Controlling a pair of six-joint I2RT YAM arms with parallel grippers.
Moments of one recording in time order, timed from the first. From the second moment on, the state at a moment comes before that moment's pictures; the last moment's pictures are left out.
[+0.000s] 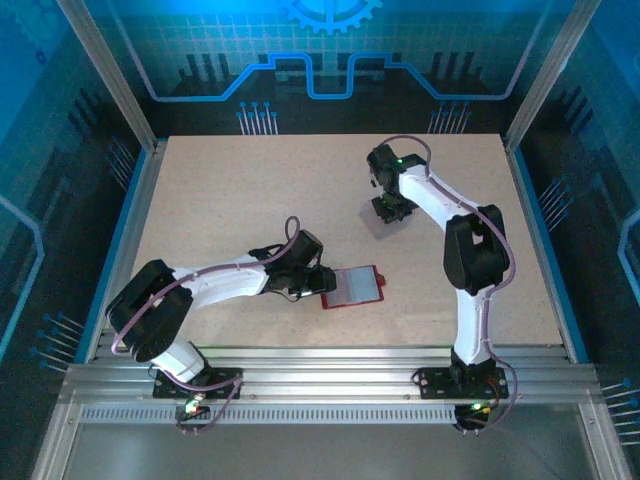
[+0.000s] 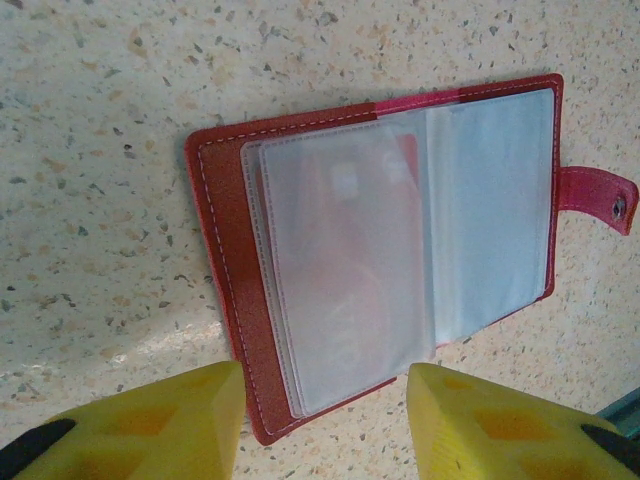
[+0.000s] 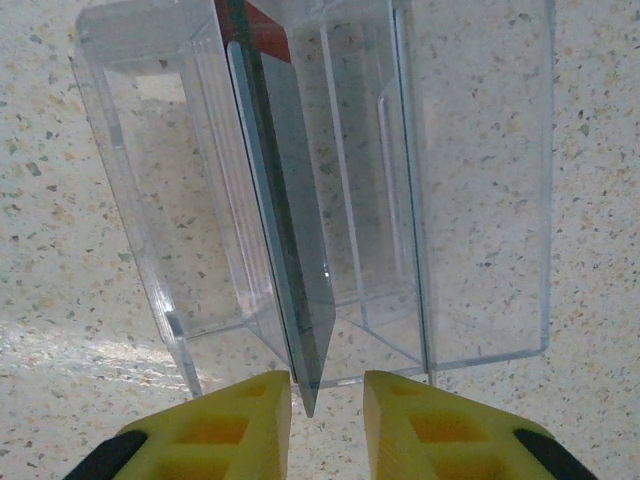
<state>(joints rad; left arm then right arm) -0.75 1.58 0.86 -0.31 0.20 -0.93 0.37 2.05 1.71 -1.06 0.23 0.03</state>
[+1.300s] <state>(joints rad) -0.73 1.58 0.86 -0.31 0.20 -0.93 0.37 2.07 1.72 -1.09 0.21 0.02</state>
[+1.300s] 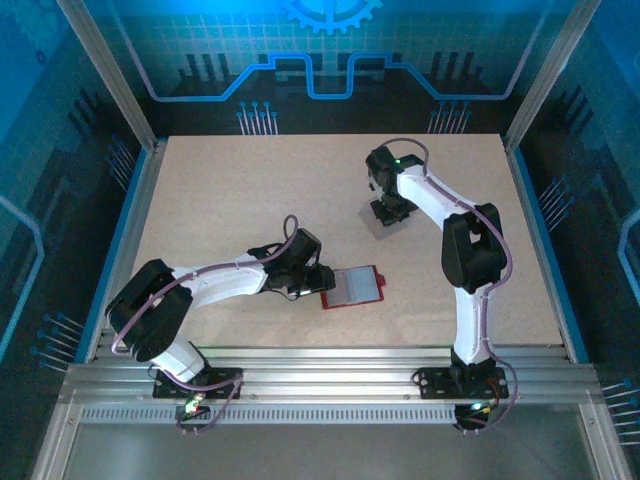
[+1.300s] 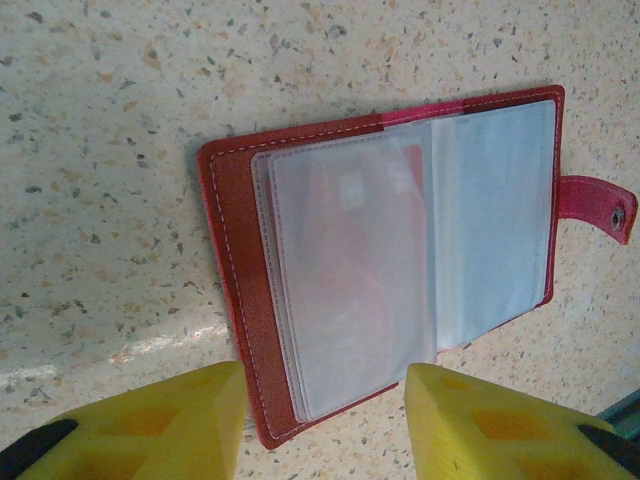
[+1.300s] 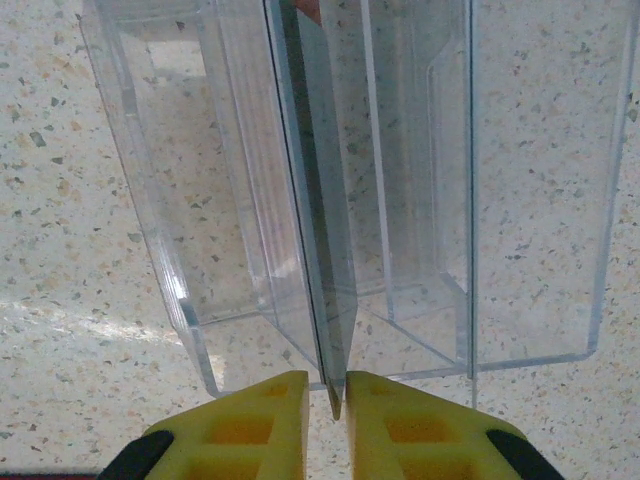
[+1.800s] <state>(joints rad) -0.73 1.58 0.86 -0.31 0.21 -0.93 0.37 2.07 1.72 -1.09 0.21 0.02</state>
